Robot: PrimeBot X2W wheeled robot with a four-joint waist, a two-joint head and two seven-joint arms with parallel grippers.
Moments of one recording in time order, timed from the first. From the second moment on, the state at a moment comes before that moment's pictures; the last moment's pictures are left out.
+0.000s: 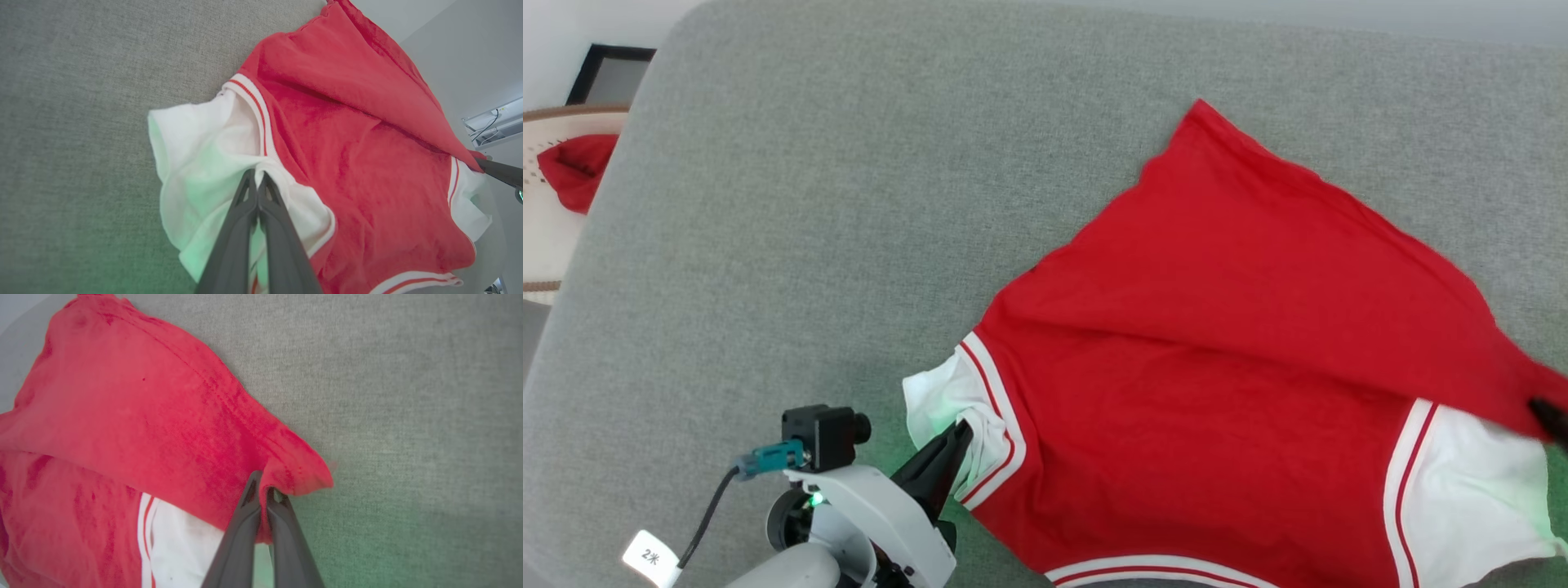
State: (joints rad) left arm -0.45 0.64 -0.98 0.06 -1.31 0.16 -0.23; right arm -0.12 -0.36 -0.28 -0.10 0.68 0.13 0.80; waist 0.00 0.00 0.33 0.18
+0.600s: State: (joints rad) left arm -0.44 0.64 -0.98 0.06 -1.31 0.17 -0.23; right arm 0.01 -0.31 -0.25 -0.15 0.68 0.13 0.68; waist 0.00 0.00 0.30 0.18
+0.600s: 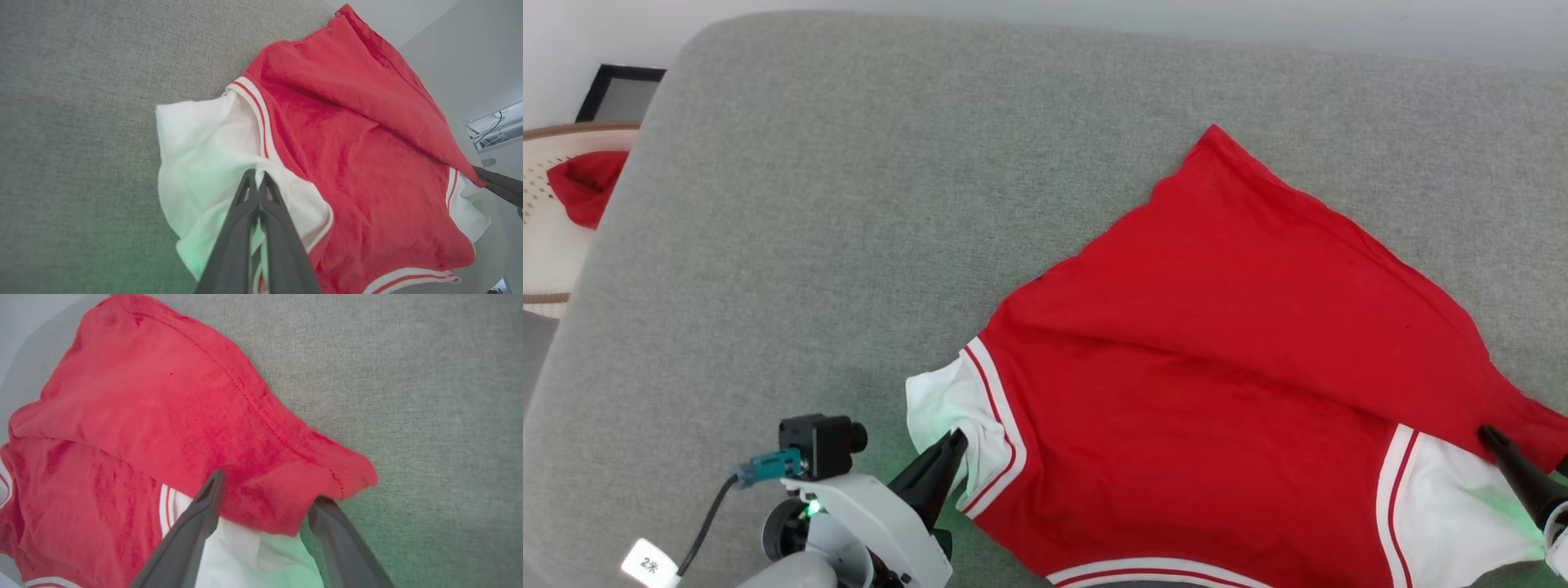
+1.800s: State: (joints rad) left arm -0.51 0.50 -1.03 0.14 -1.26 0.10 -0.21; right arm -0.63 -0.48 0.09 0.10 0.64 0.13 0.73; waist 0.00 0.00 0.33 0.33
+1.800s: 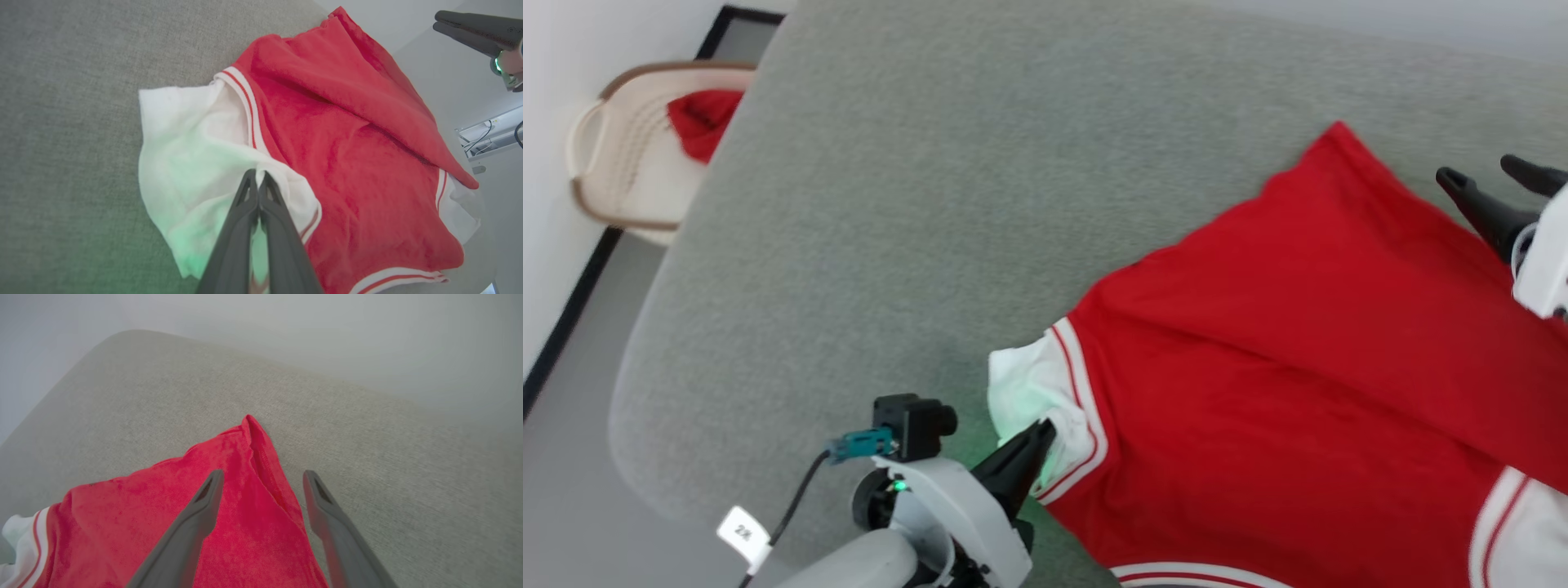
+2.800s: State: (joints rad) left arm -0.59 0.34 -1.07 0.31 -1.24 -0.02 -0.22; right arm -1.10 -0.52 0.38 0.77 0.58 0.13 0.89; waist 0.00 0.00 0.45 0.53
